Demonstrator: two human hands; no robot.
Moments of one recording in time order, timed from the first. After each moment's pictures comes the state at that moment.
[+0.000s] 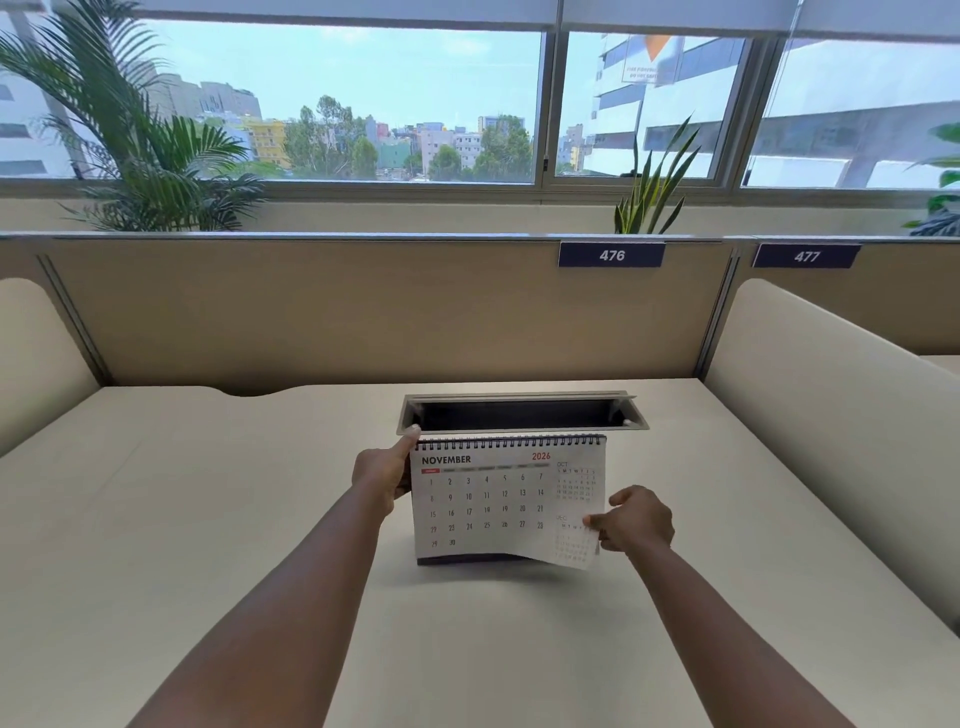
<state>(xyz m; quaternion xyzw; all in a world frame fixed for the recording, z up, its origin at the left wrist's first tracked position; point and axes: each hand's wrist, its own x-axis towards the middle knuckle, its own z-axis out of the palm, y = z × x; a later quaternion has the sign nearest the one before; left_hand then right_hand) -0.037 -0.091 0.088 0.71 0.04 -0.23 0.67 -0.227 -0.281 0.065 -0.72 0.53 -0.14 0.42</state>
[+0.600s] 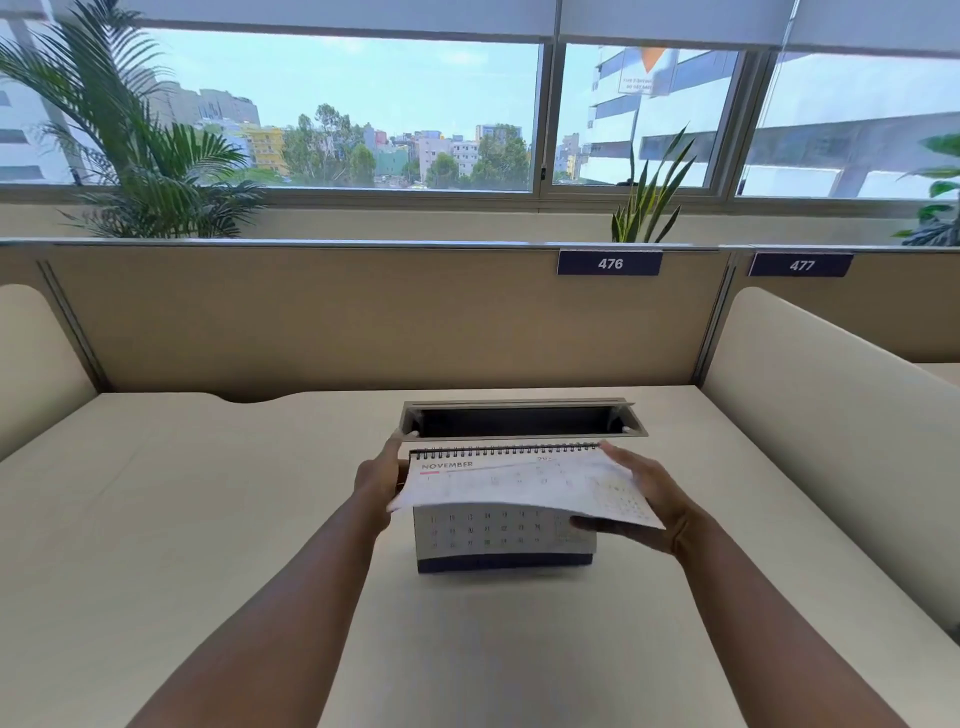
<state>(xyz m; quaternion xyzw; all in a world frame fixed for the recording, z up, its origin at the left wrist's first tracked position) -0.040 -0.085 0.090 0.69 0.04 -0.25 0.68 -0.239 -0.297 0.110 -0.54 0.21 -0.02 0.81</state>
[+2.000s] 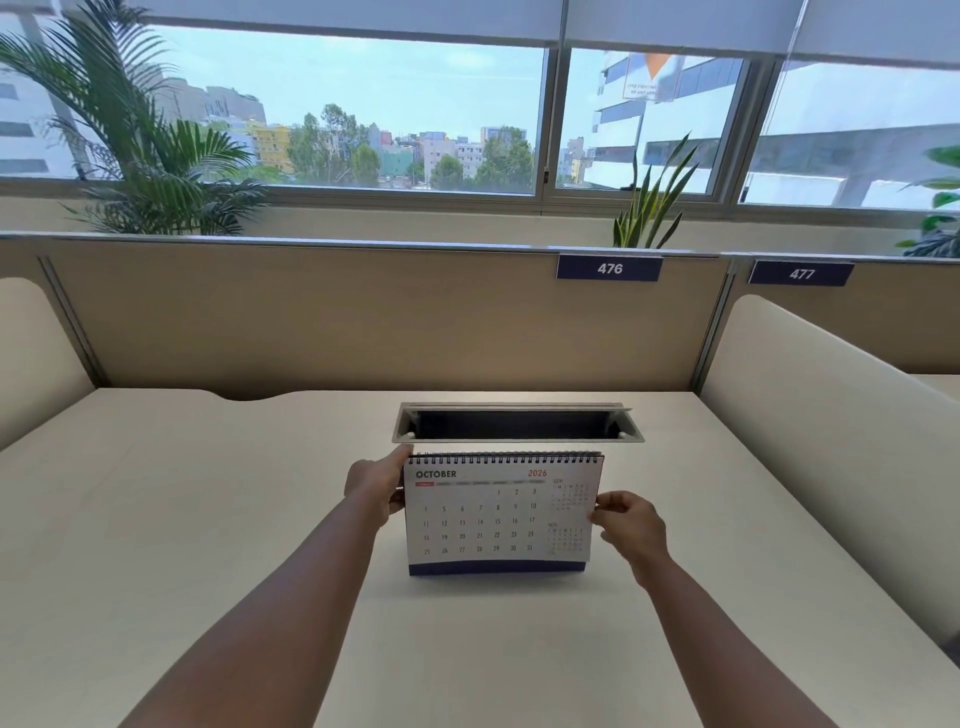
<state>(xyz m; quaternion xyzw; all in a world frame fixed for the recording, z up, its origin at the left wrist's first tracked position) -0.050 -0.090 0.099 0.71 0.06 -0.23 0.66 -0.231 -0.291 0.061 -0.69 0.44 -0.21 0.53</state>
